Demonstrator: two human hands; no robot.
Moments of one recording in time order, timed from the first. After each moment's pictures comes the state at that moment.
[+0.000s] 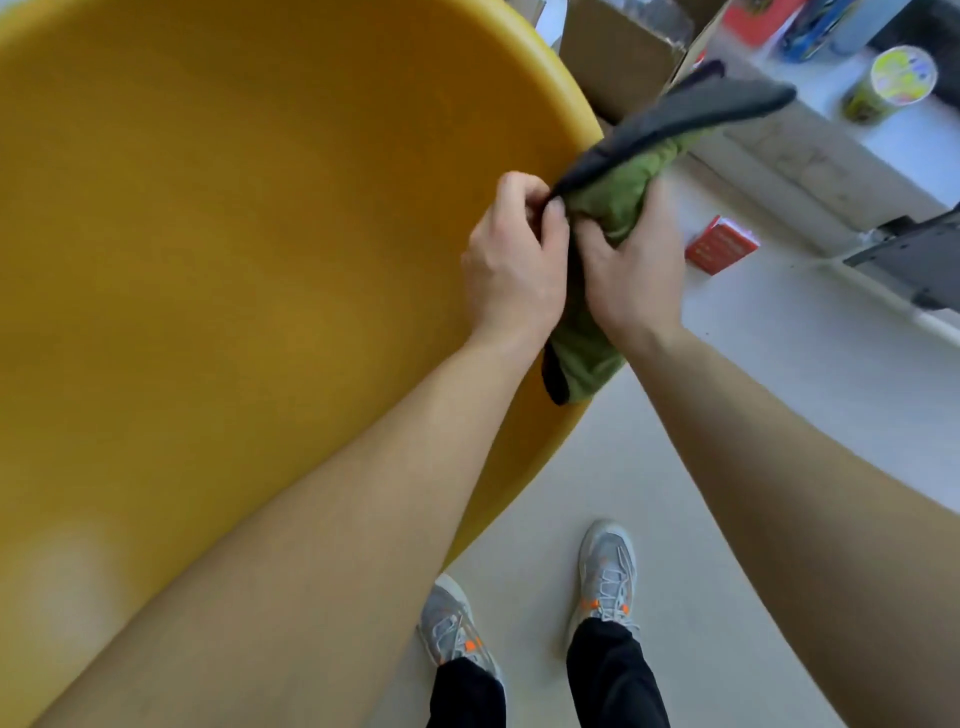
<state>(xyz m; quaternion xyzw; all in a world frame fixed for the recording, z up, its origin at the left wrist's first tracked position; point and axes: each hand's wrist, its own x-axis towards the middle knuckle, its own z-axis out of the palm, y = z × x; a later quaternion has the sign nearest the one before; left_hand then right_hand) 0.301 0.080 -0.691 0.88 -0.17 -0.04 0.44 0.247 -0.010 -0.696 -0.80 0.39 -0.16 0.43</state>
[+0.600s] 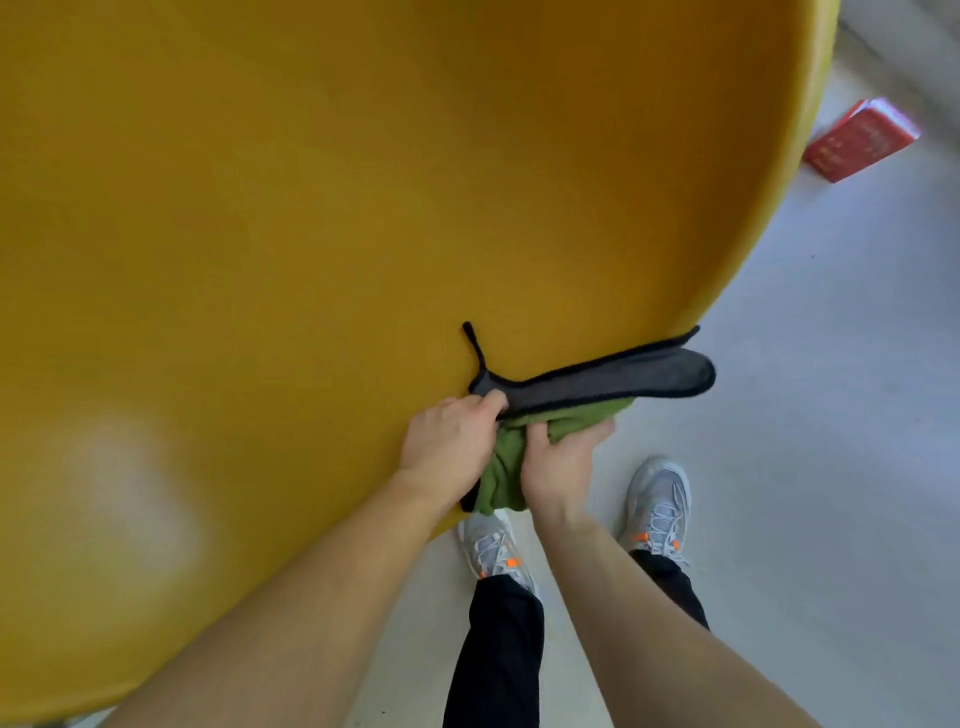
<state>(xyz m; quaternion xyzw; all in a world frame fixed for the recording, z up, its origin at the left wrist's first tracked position) 0.180 0.302 -0.811 0.90 -0.29 -0.33 0.03 0.098 0.211 -0.831 -0.54 0.61 0.04 0.58</state>
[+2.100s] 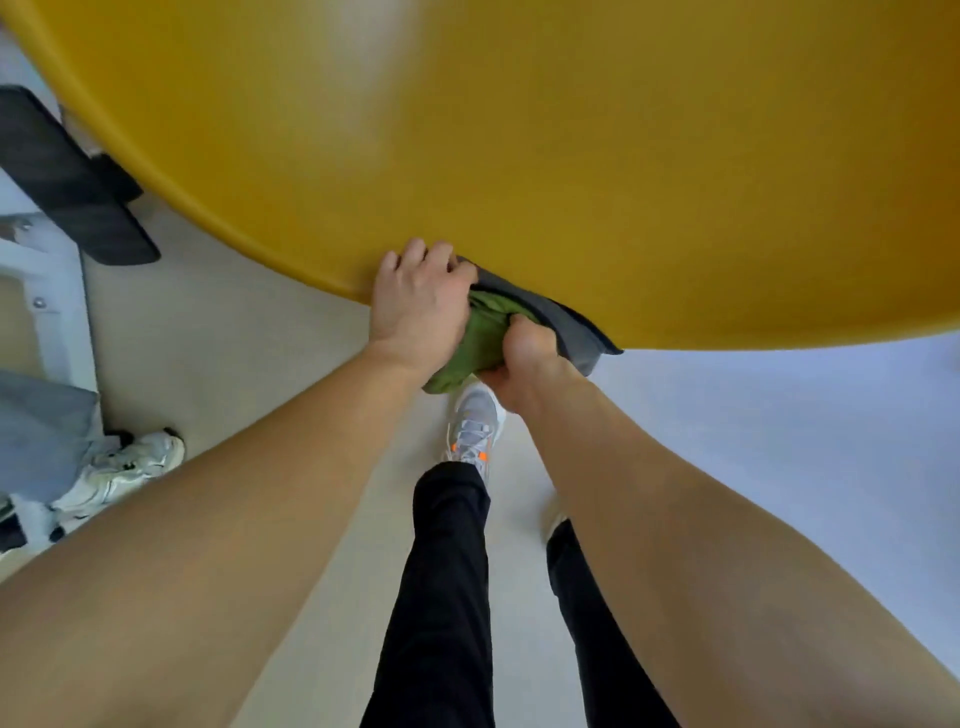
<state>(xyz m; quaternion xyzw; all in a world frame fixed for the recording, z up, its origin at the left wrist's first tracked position) 0.065 0.431 -0.782 0.98 0.04 -0.18 -0.04 0.073 0.320 -0.803 -0.47 0.47 0.44 0.60</state>
